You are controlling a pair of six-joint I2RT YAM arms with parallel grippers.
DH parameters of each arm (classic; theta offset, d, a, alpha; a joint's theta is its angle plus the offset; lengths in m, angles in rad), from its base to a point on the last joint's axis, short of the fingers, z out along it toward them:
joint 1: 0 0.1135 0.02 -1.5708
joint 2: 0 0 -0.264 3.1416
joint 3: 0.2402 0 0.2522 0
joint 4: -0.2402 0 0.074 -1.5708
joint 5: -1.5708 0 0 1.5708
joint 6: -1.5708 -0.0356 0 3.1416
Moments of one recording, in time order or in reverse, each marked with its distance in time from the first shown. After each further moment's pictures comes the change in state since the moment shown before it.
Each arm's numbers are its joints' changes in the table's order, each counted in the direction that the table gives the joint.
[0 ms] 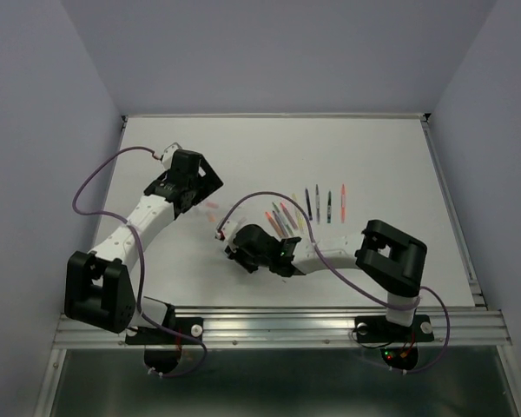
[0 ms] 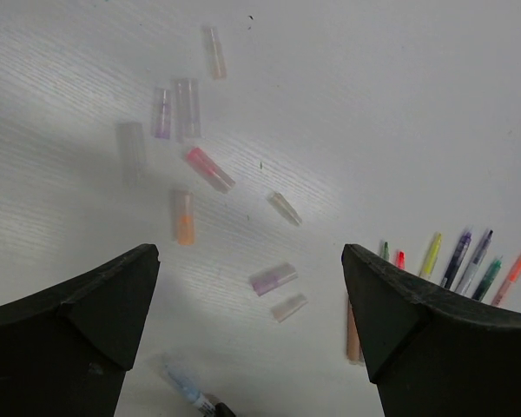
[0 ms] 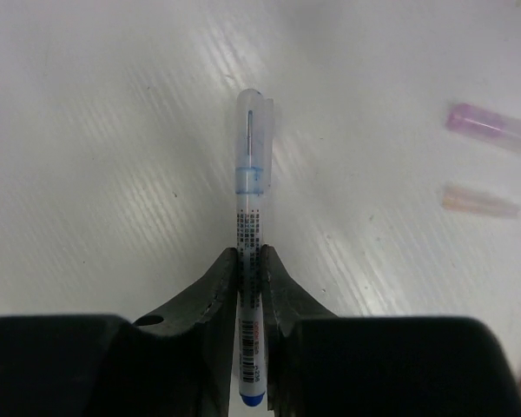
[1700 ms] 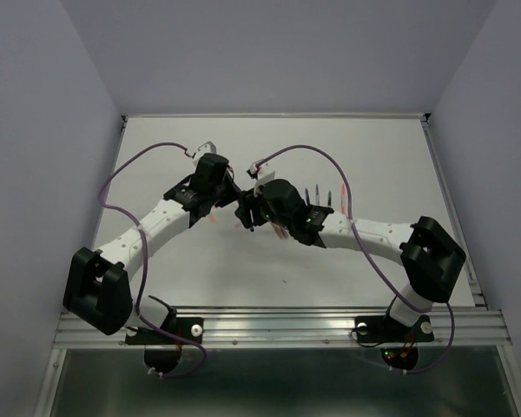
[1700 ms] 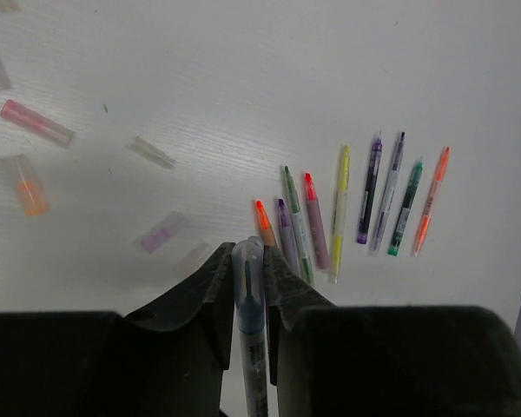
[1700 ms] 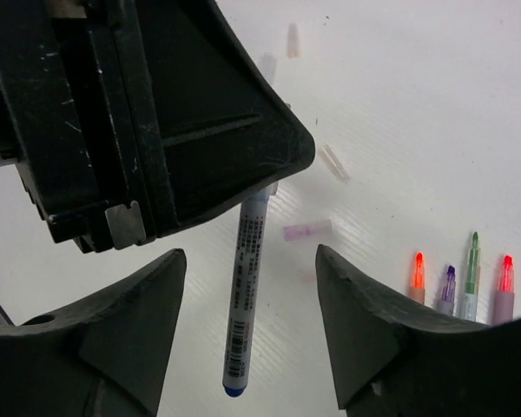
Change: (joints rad) left arm -0.219 -0.009 0.003 0.103 -0.059 0.025; right arm -0.211 -0.235 0.051 0.014 -0.065 -0.337
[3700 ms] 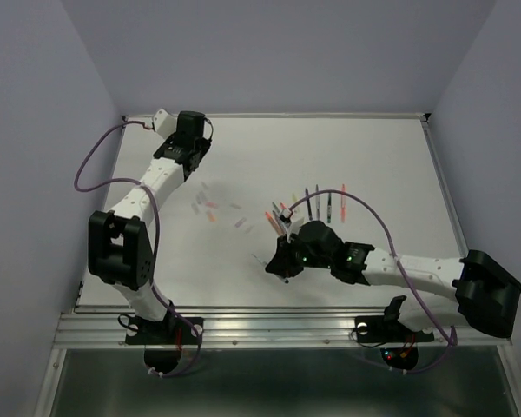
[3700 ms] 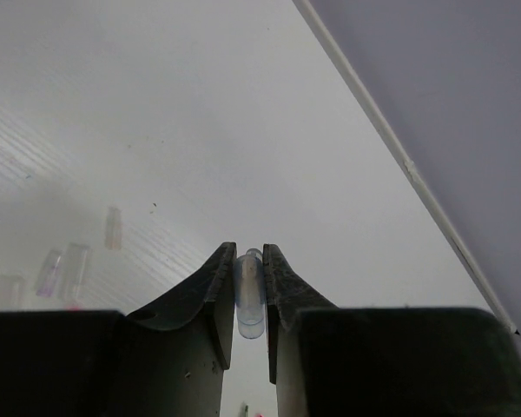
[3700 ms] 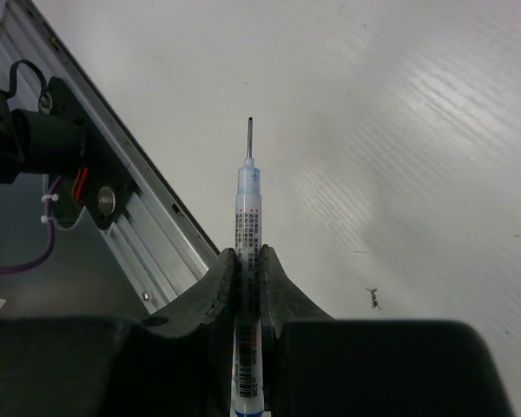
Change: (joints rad) left arm 0.258 0.294 0.364 -0.010 0.273 0.191; right arm 0.072 -0.382 -0.487 -0.041 0.333 -0.274
